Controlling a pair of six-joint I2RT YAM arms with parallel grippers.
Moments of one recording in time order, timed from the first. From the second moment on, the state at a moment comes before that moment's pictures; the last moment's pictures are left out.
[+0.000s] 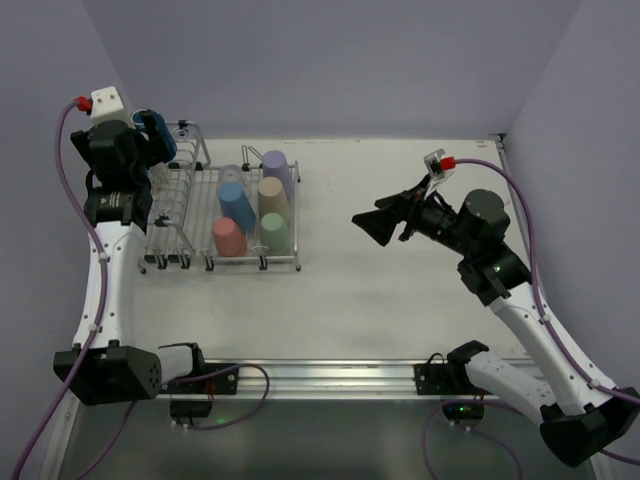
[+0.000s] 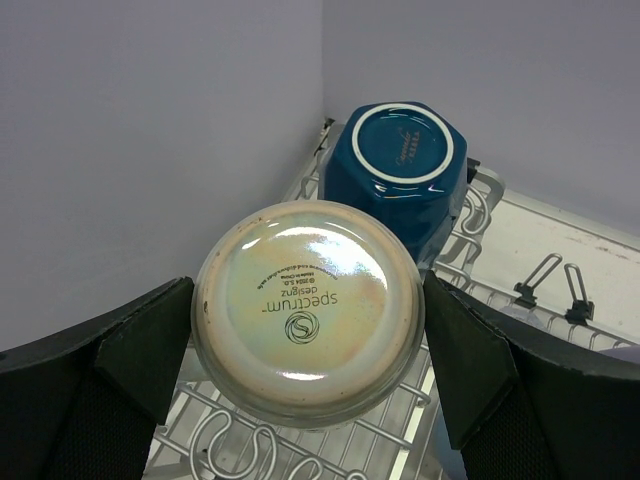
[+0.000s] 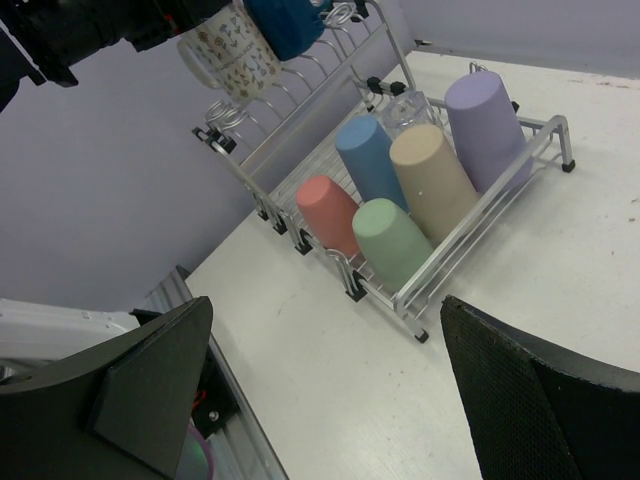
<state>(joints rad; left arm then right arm) 0.11 1.24 1.37 -0.37 -0.35 -0.09 0.45 0.91 0.96 -0.09 -0.49 0.50</state>
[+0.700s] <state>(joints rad) 0.11 1.22 1.31 -0.28 -0.36 -0.08 0.46 0.91 0.97 -0.09 -0.49 0.49</state>
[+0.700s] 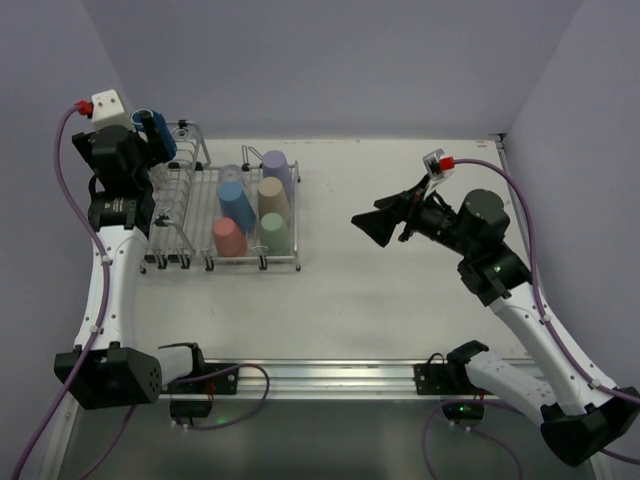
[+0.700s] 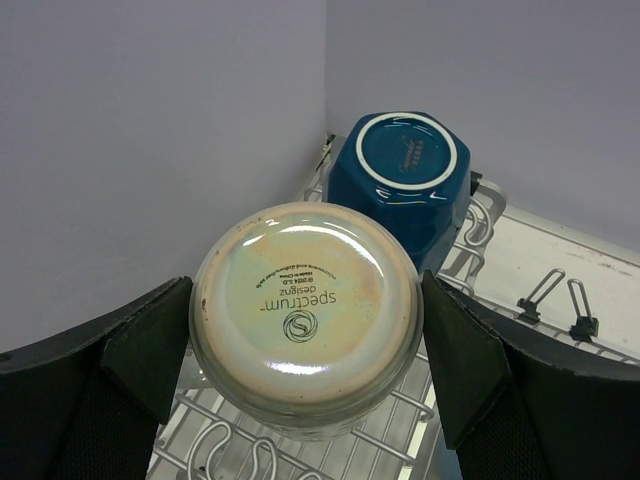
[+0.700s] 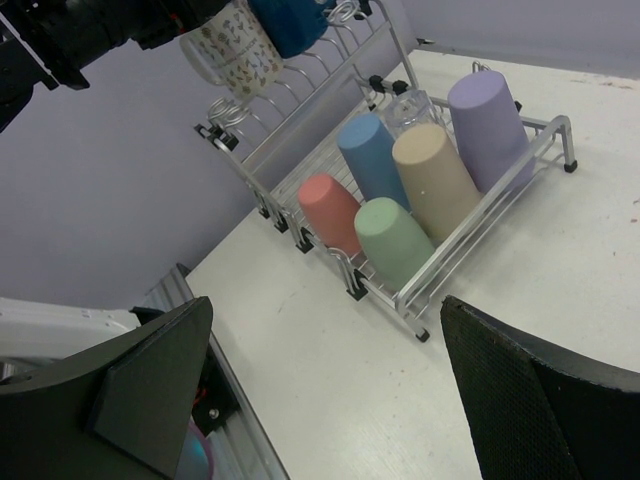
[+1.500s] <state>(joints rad) 0.11 1.06 1.21 -0.30 -0.33 -0.12 0.63 1.08 1.03 0.07 -0.52 0.64</state>
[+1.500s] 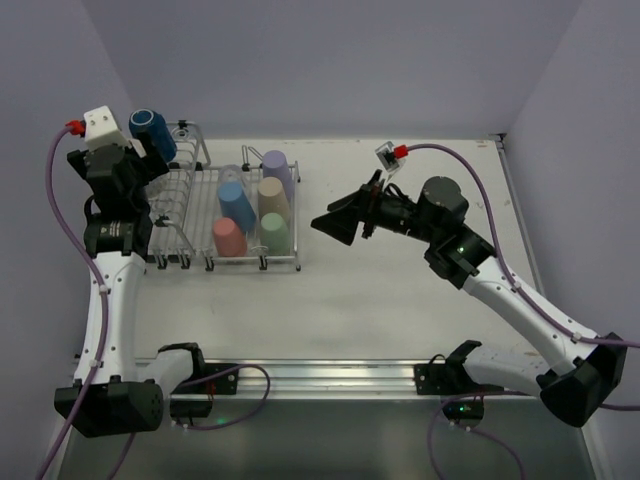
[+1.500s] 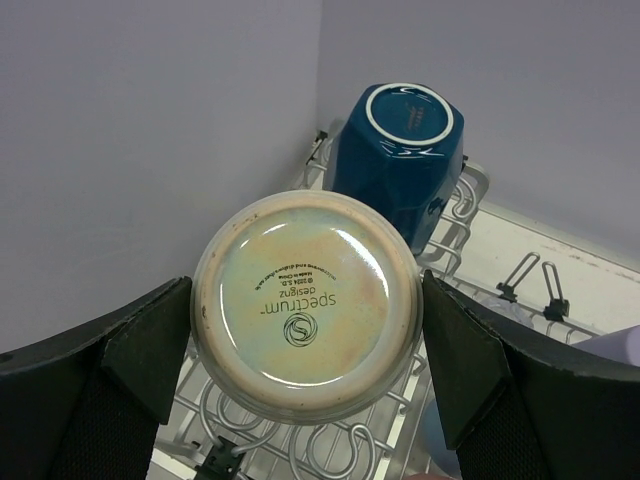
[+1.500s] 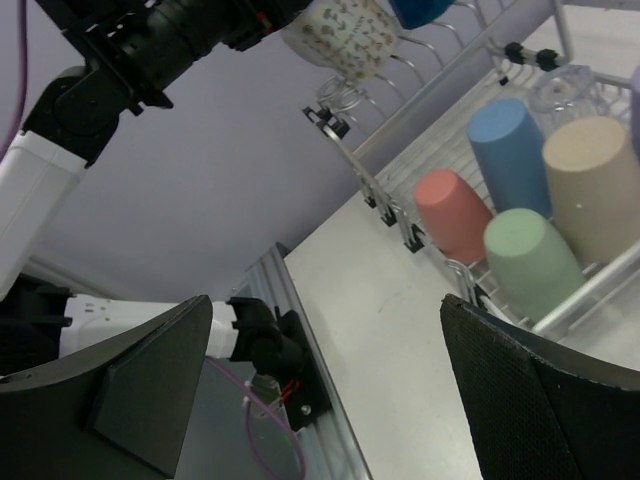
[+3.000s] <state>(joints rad) 0.11 1.22 1.32 -0.31 -0.38 -0.10 0.71 1.13 1.13 0.04 -0.48 0.58</state>
